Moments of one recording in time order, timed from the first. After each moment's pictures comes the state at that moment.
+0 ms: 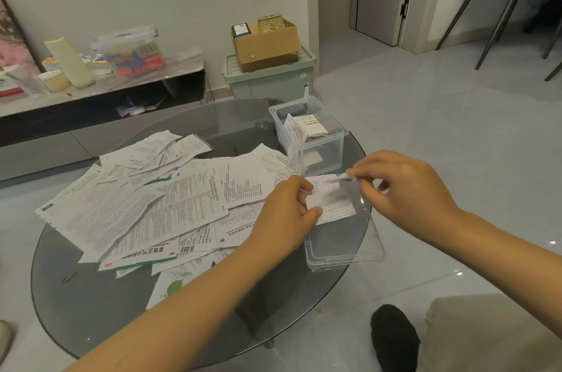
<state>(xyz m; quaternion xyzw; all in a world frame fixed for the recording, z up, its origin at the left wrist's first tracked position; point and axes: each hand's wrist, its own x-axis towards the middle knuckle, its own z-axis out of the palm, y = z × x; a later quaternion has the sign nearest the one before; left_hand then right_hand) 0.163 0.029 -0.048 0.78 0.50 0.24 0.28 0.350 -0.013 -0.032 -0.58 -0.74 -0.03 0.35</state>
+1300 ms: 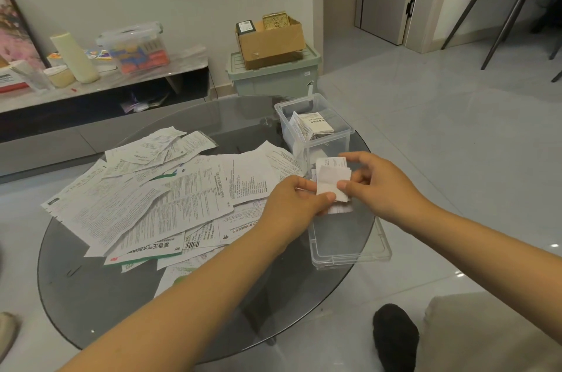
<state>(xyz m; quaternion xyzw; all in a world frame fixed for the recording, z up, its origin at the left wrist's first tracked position) 0.171 0.032 -0.039 0.60 0.56 0.28 0.50 0.324 0.015 -0.041 -0.66 -0.58 0.30 0.38</state>
